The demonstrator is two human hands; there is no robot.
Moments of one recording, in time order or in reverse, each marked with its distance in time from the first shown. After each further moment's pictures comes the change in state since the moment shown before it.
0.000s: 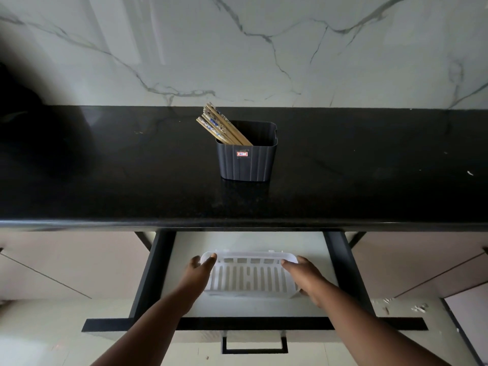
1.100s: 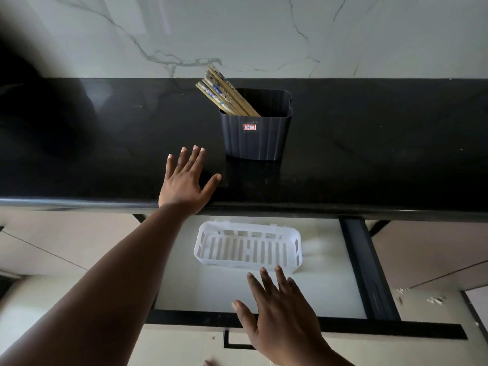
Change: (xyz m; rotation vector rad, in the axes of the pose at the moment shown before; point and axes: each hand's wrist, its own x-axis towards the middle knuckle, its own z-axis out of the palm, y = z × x) left_hand 0.092 0.094 -0.055 0.996 0.503 0.779; right_hand -0.080 0.018 0.065 -0.947 -0.062 -0.660
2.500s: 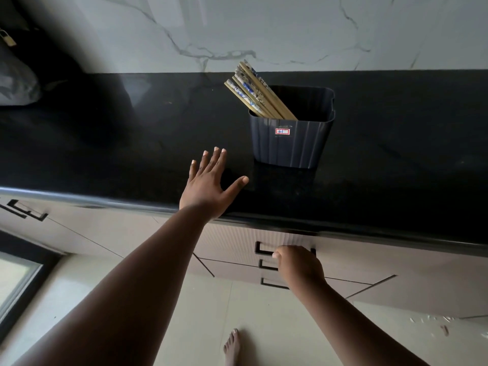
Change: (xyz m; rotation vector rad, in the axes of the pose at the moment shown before) left_hand 0.010 -0.001 -0.001 -0.178 -0.047 -0.119; right_hand 0.141 0.035 -0.016 0.068 0.025 0.167
